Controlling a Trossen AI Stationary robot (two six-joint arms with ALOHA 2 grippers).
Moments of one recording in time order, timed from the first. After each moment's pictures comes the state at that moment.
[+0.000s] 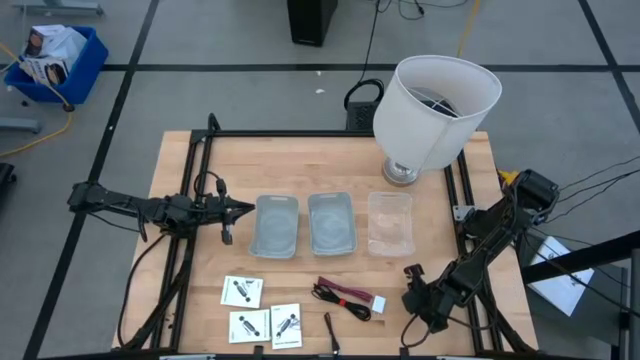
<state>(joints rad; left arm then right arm) -0.19 0.23 0.01 0.17 -0.37 0.07 0.89 1.53 0.72 -0.39 0.13 0.58</state>
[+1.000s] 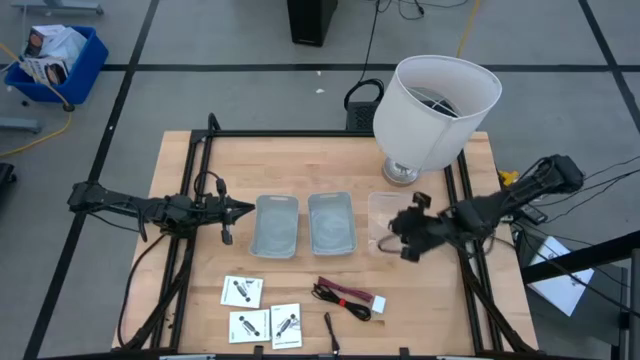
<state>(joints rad) -0.19 0.23 0.01 0.17 -0.37 0.07 0.39 1.11 0.82 -0.83 0.46 0.53</state>
